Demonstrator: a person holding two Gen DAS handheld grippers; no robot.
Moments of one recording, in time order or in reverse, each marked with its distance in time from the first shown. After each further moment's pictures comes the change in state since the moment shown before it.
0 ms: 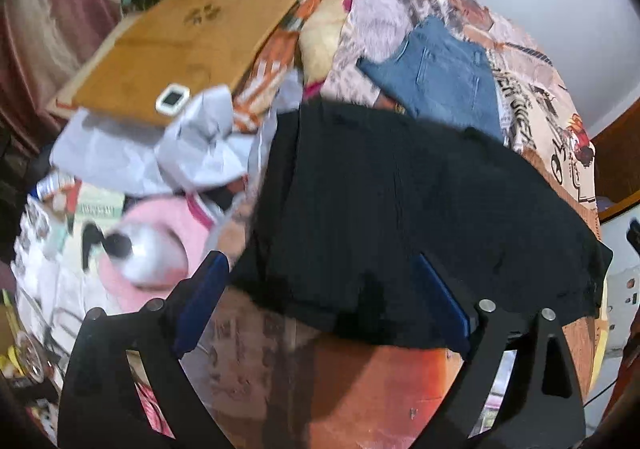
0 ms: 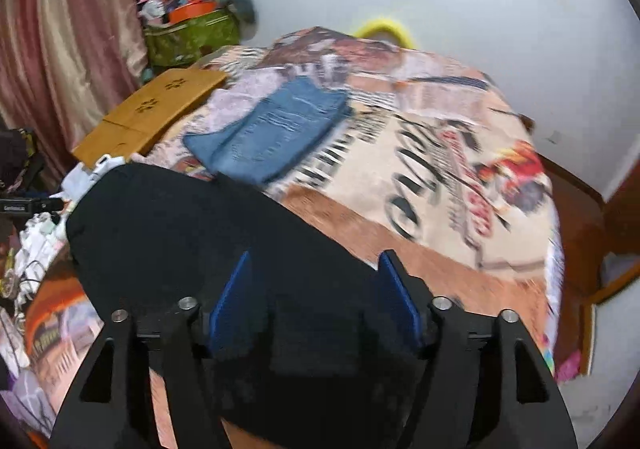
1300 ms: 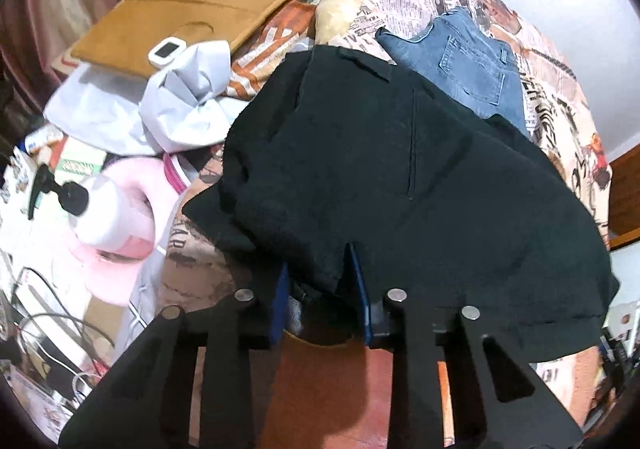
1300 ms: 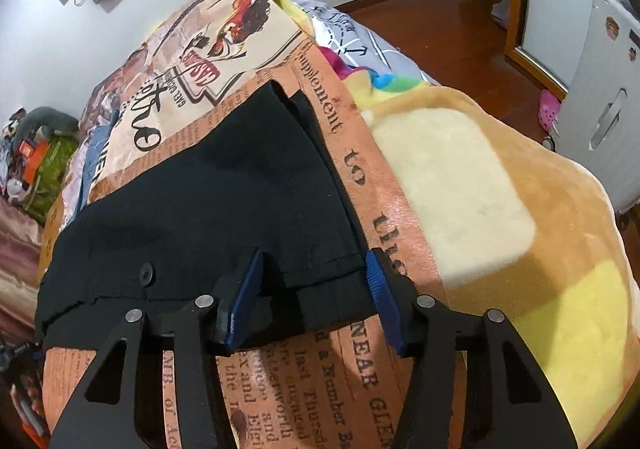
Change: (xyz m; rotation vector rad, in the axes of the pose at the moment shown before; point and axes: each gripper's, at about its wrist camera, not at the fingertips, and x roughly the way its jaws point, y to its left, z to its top) left arm 0.043 -0.011 -0.017 -0.095 0.003 0.024; right arm -0.018 -0.160 -0.181 0.791 0.078 -0.161
